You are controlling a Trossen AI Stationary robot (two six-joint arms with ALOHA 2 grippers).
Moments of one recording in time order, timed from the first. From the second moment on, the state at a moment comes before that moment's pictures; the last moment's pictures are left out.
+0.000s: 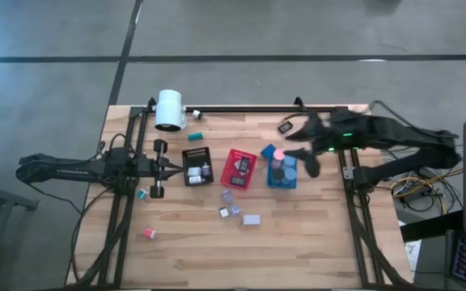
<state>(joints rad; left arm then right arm) 0.03 0.45 0.13 0.45 0.11 0.25 -0.03 1.05 1.26 -0.73 0.09 0.20</state>
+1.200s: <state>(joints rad) 0.03 0.45 0.13 0.46 0.04 0.18 0.02 0.23 0.10 0.30 0.03 -0.02</state>
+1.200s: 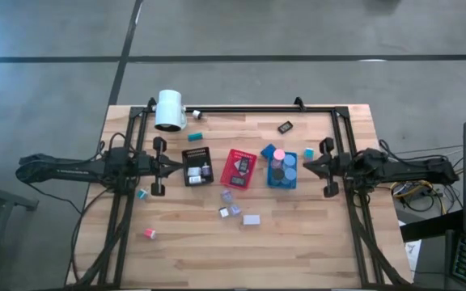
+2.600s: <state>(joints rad) 0.04 0.46 0.14 0.39 -0.08 0.11 -0.02 0.21 0.01 0.29 0.03 -0.01</state>
